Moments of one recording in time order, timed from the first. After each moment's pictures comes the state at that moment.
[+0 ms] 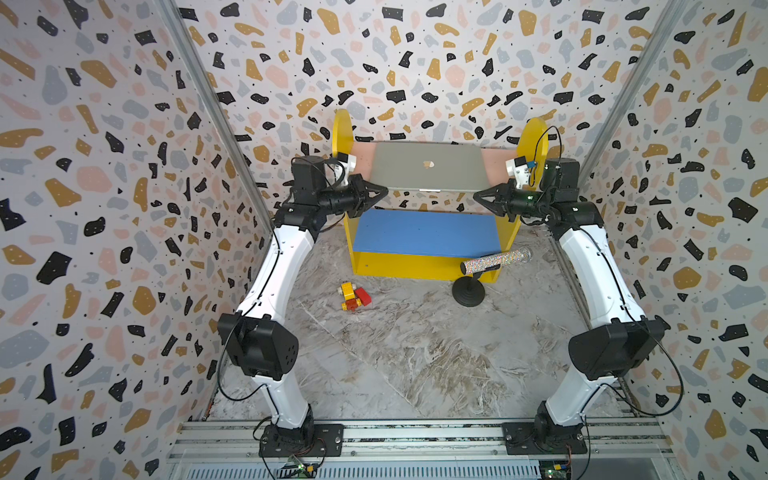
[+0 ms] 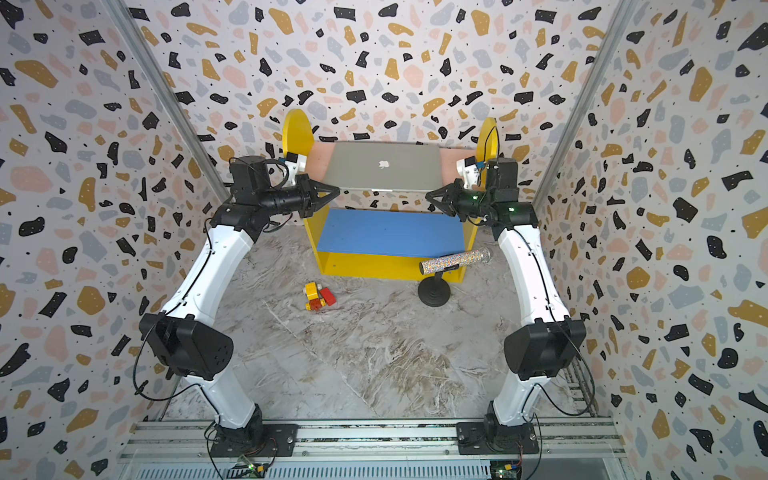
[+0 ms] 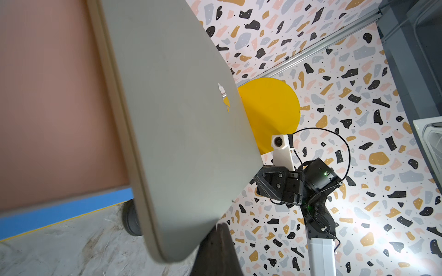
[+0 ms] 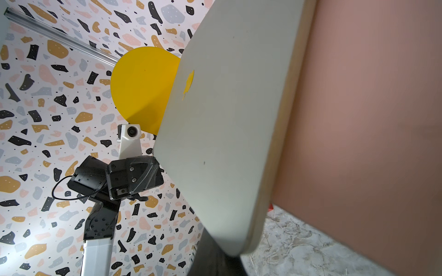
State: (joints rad) left arm -0.17 1.80 1.99 -0.43 0.89 -0.85; right arm 0.13 1.77 2.03 -0.65 -0.85 0.73
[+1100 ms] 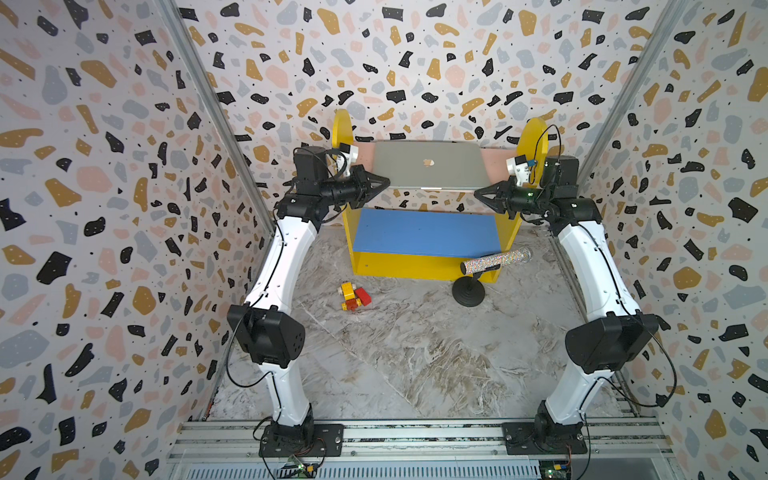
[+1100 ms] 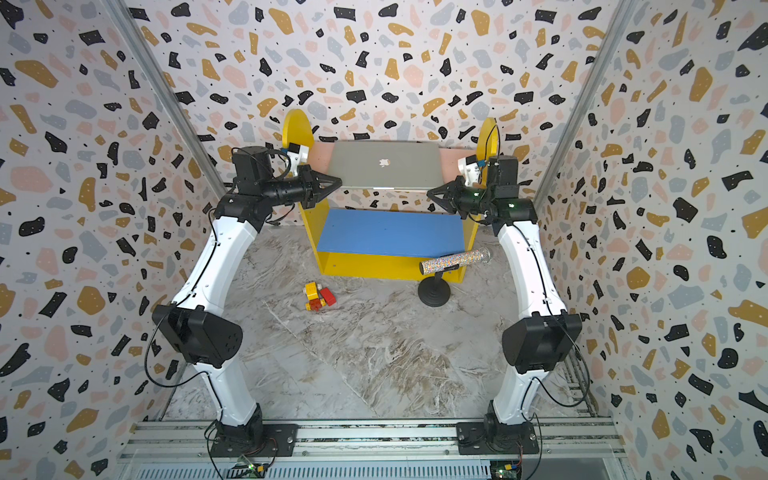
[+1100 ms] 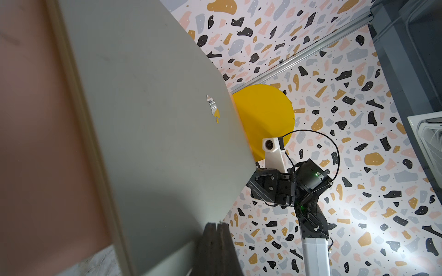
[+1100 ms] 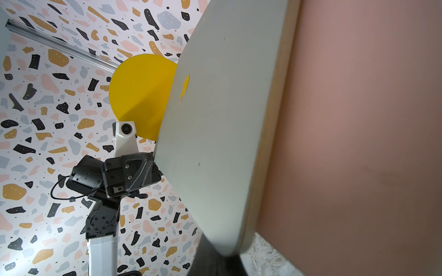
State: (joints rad) left arm -0.17 1.90 2.16 -0.49 0.89 -0.85; right arm 0.12 1.81 2.08 -0.66 -0.86 0.76
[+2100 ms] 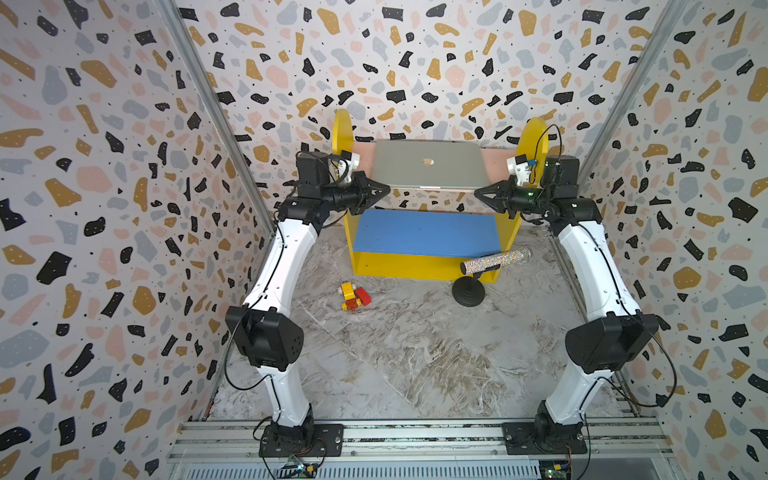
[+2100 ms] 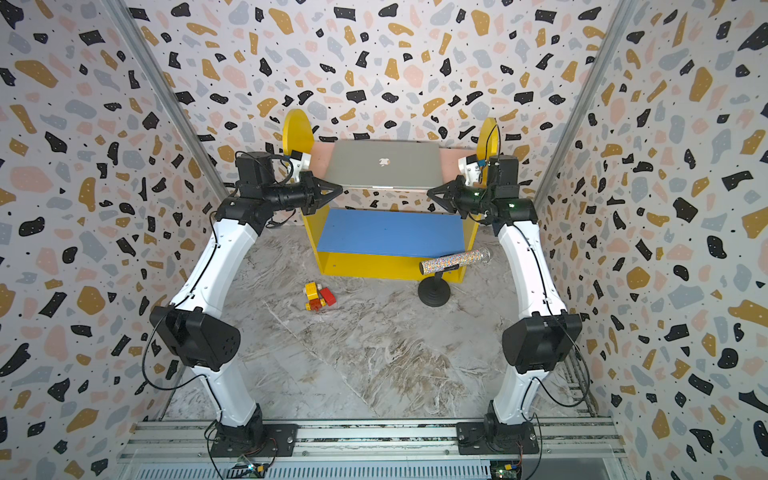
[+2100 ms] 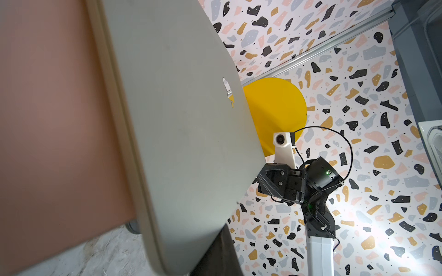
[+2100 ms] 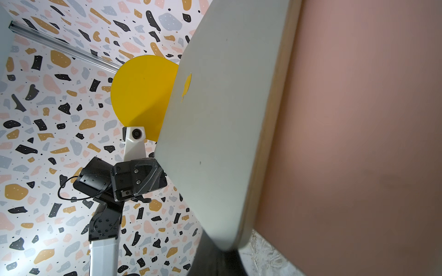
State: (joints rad) left arm -0.18 1.89 2.12 -0.53 0.88 -0.84; right arm 0.12 1.81 2.08 -0.65 -0.87 0.76
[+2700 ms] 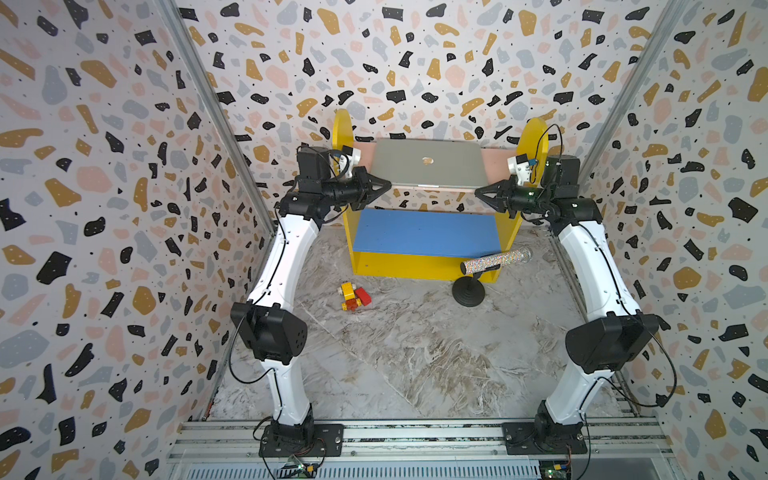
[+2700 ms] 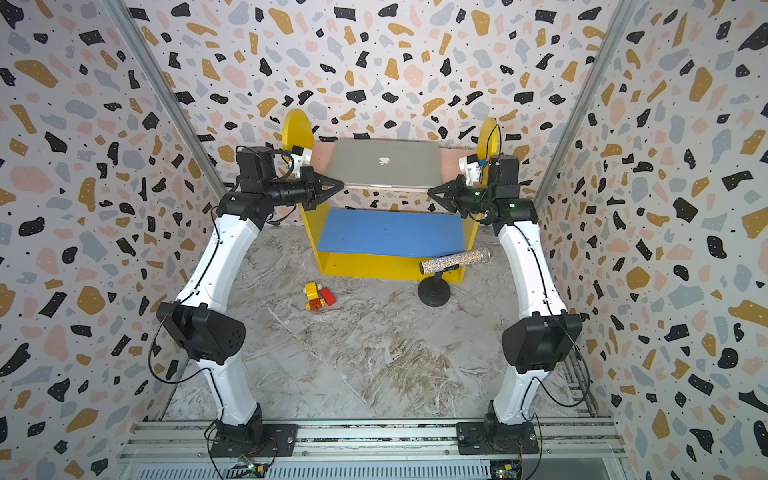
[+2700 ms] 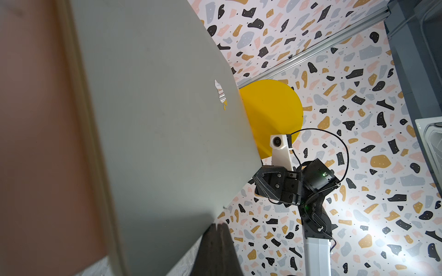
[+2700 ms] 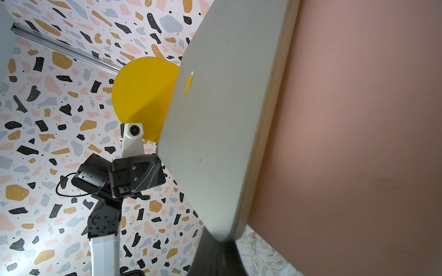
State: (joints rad) left arm -0.18 1.94 2.21 -0.57 0.89 -0.84; right arm 0.11 1.81 2.08 -0.65 -0.86 0.77
